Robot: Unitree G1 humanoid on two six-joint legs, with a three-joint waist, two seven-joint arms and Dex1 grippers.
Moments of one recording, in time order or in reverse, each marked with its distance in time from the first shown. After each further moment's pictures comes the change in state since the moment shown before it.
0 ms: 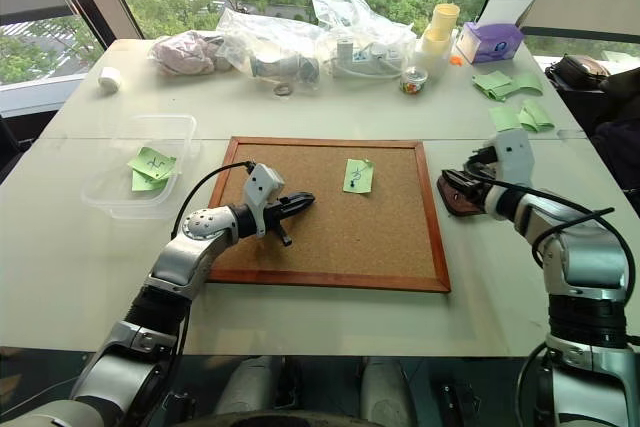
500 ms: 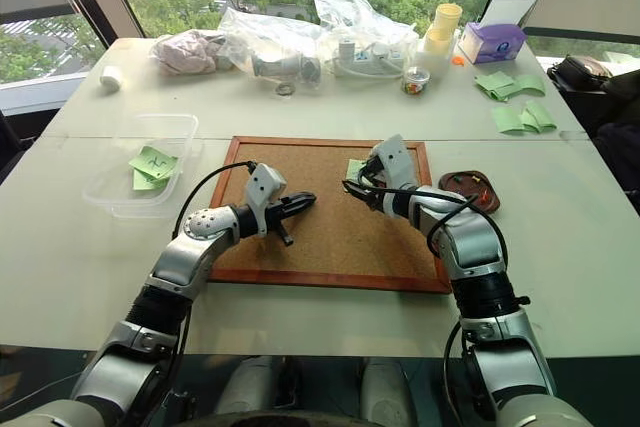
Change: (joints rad) left arm 0.005 0.001 0.001 -0.012 0.001 0.000 0.008; right arm -0.122 0.234 0.314 0.167 -0.107 -0.128 -0.011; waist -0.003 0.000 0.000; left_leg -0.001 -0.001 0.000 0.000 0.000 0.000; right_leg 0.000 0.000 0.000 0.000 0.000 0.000
